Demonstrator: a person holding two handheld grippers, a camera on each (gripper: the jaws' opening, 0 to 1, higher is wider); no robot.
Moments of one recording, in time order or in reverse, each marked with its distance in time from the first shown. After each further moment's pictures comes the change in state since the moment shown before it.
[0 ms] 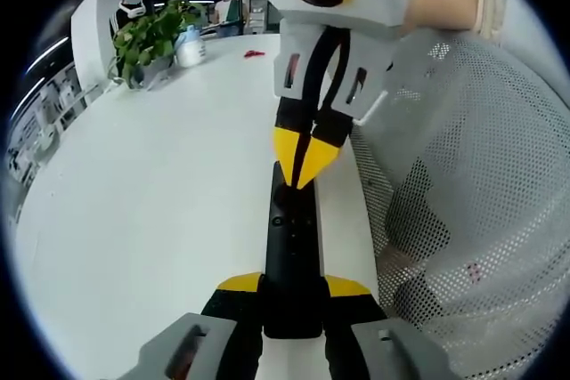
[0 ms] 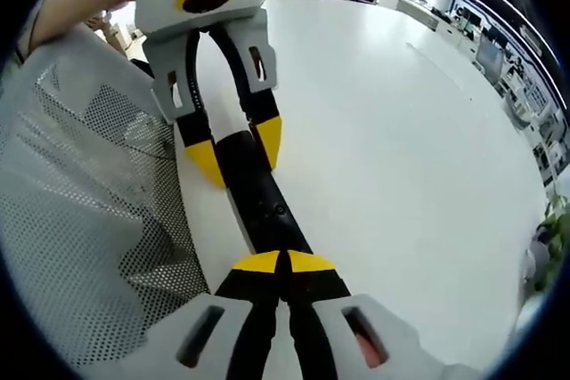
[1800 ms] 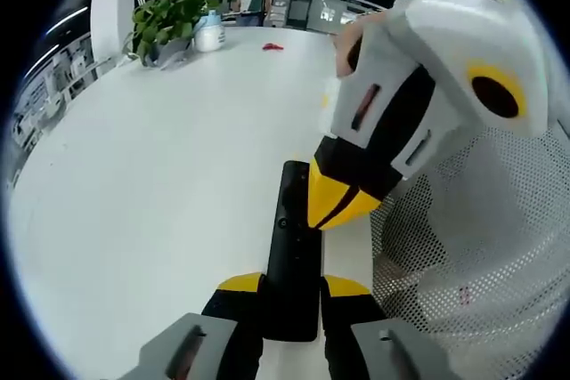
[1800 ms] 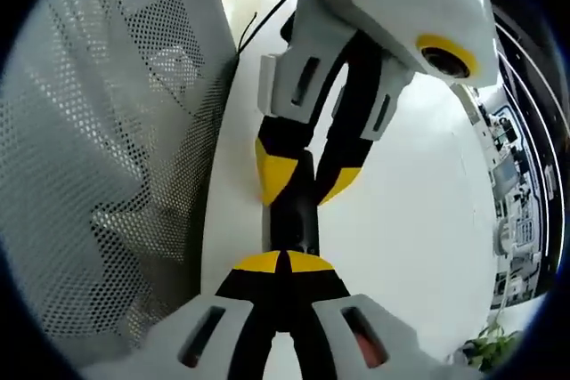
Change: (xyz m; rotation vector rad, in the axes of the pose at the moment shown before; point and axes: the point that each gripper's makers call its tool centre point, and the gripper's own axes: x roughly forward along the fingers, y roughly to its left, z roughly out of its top) left arm 0.000 0.001 0.002 -0.129 0.016 -0.012; right arm 0.013 0.026 0.022 -0.546 0.018 -0.090
